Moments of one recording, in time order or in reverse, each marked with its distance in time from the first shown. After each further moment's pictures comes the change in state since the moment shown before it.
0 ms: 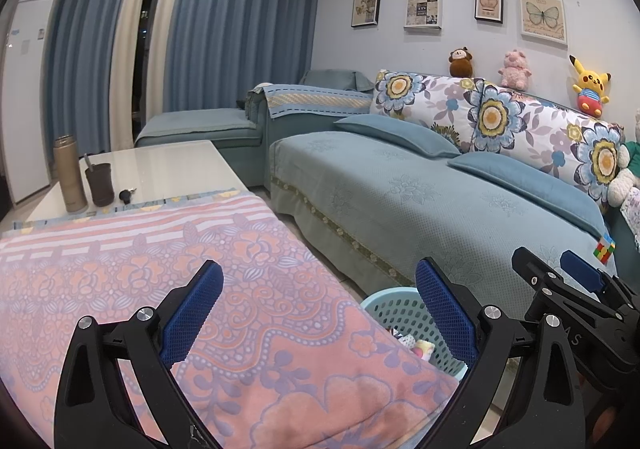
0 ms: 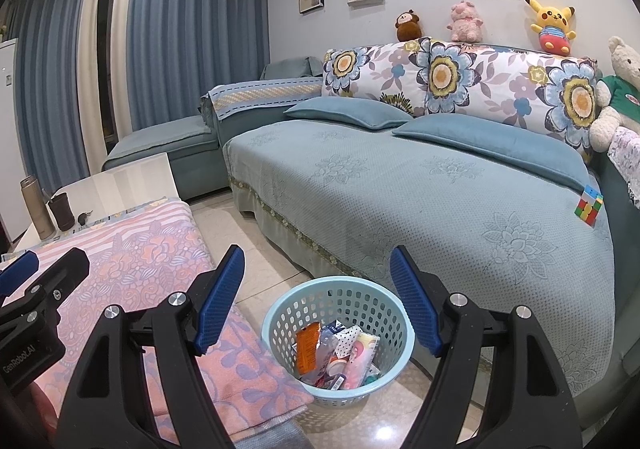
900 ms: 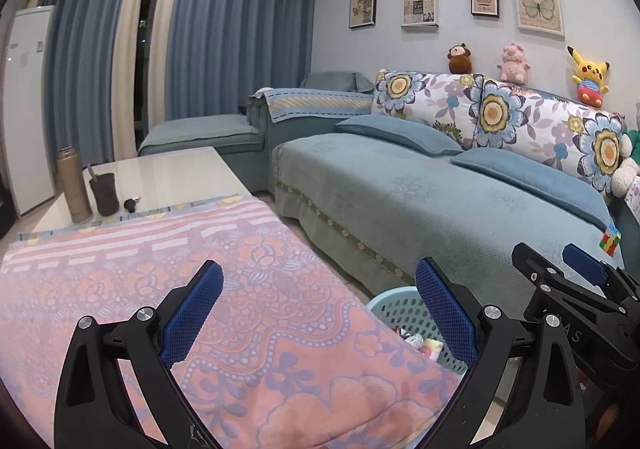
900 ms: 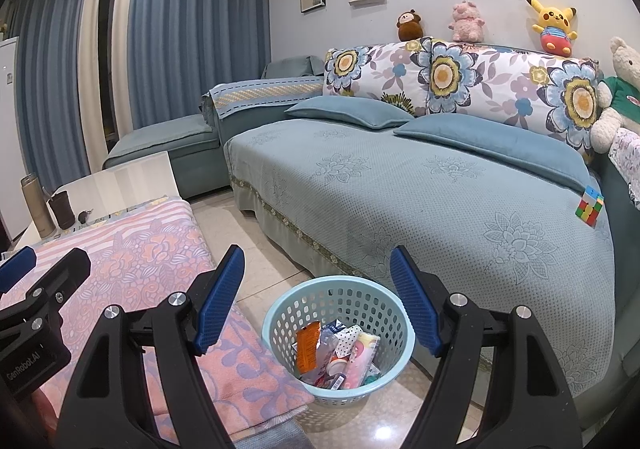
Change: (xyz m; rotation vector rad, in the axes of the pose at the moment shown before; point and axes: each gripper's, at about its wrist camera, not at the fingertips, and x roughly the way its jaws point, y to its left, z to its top) left arm -0.002 -0.001 0.000 0.034 -0.010 0.011; right arm 0.000 0.001 0.000 -0.001 0.001 -0.001
